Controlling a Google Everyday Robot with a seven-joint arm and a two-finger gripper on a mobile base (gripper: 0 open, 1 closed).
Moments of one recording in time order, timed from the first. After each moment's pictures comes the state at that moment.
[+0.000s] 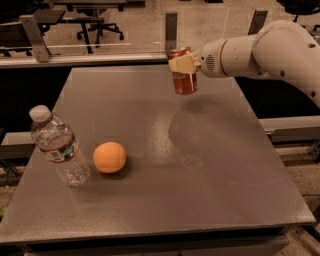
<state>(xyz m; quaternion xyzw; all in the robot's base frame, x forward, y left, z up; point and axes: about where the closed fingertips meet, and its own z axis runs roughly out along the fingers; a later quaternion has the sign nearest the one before) 0.683 -0.080 0.953 -0.78 -0.28 -0.52 0.21</state>
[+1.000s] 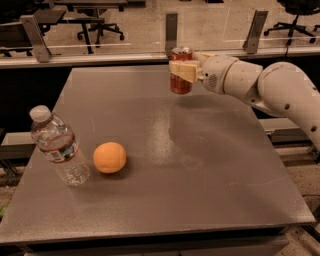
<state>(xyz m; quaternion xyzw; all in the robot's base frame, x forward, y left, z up) 0.683 -0.082 0.952 -0.68 -0.28 -0.63 0.25</state>
